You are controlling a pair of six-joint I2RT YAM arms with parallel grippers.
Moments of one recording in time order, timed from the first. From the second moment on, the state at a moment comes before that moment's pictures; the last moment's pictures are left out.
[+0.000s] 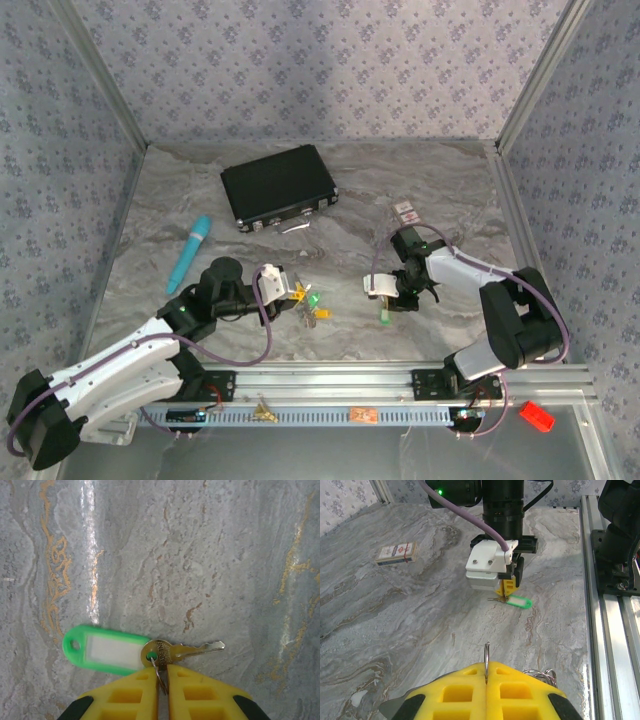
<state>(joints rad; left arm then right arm) -0.82 0.78 0.46 -0.08 0.42 0.26 0.41 1.48 0.74 -0.73 -0.29 -1.18</state>
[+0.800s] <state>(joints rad) -0.82 0.78 0.46 -0.08 0.42 0.26 0.43 1.41 0.78 -0.79 -0.27 -1.10</state>
